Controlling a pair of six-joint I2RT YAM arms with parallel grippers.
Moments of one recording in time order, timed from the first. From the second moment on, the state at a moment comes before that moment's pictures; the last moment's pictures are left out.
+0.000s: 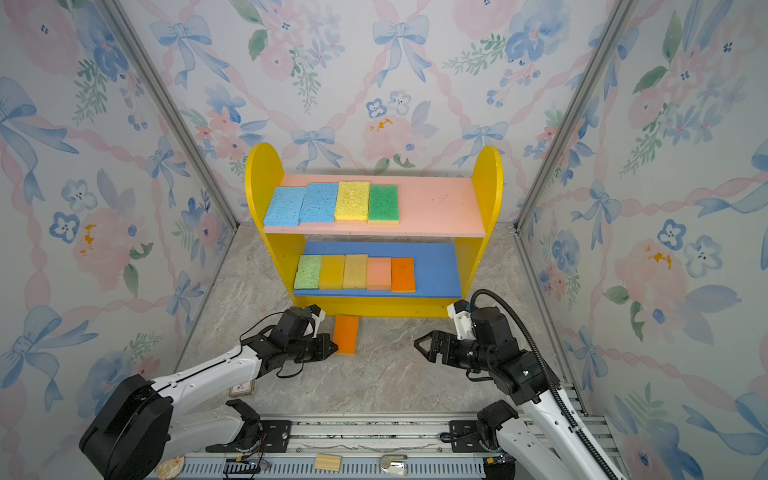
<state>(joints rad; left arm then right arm) -0.57 1.12 0.46 -0.21 0.30 -0.67 0.48 0.66 0.71 -0.81 -0.43 0.69</state>
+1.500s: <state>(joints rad) -0.61 0.65 0.45 -0.18 0.46 -0.98 1.02 1.22 0.93 -0.29 -0.18 0.87</state>
